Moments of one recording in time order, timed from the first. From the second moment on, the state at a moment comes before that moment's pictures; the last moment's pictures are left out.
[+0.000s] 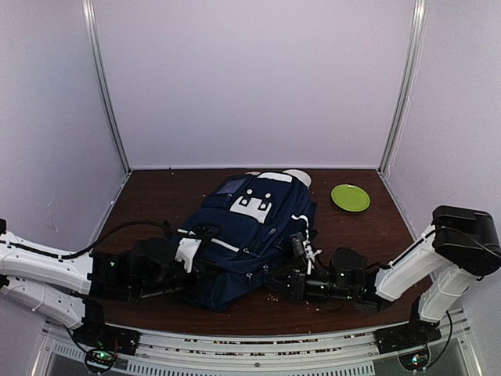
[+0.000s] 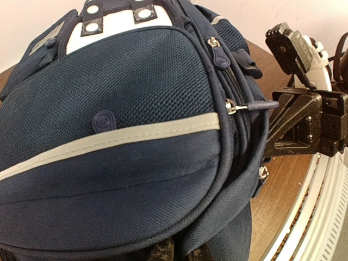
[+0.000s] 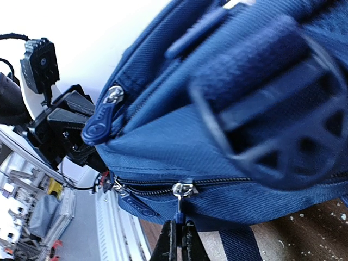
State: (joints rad) left arm -1.24 1.11 0.52 0.08 -0.31 -0.37; right arm 1.10 1.63 0.35 1.11 -0.13 0.75
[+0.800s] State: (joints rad) left arm -1.24 1.16 0.52 0.11 -0.30 -0.37; right arm 1.27 1.36 0.48 0.48 0.21 0.51
